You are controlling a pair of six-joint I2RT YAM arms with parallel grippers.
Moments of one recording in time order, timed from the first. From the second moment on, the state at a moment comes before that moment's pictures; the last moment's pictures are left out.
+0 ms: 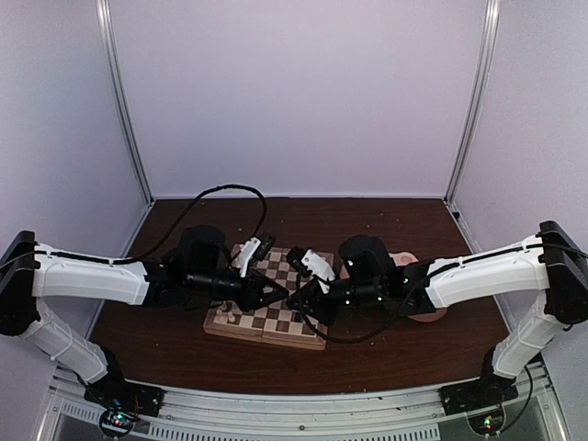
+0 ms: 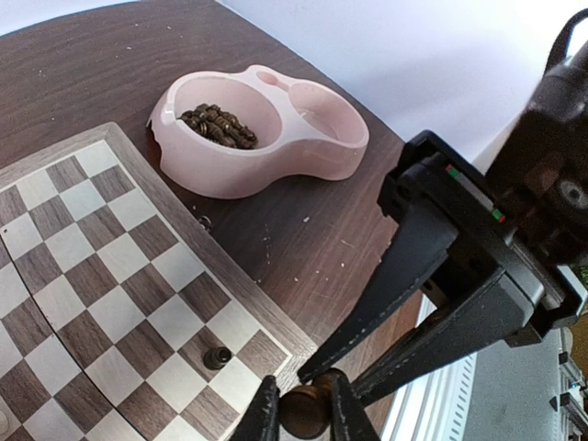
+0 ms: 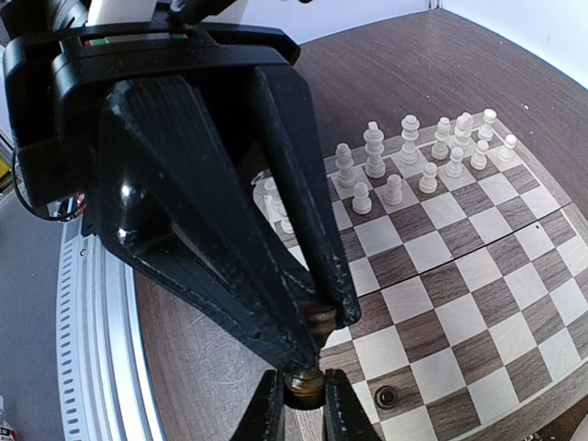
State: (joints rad) left arm -0.90 1.42 0.74 0.21 0.41 -0.37; right arm 1.06 1.57 0.90 0.17 -0.22 0.13
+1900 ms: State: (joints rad) left arm -0.83 1.49 0.63 0.78 0.65 -0.71; right arm 1.06 1.43 0.73 0.49 -0.18 0.29
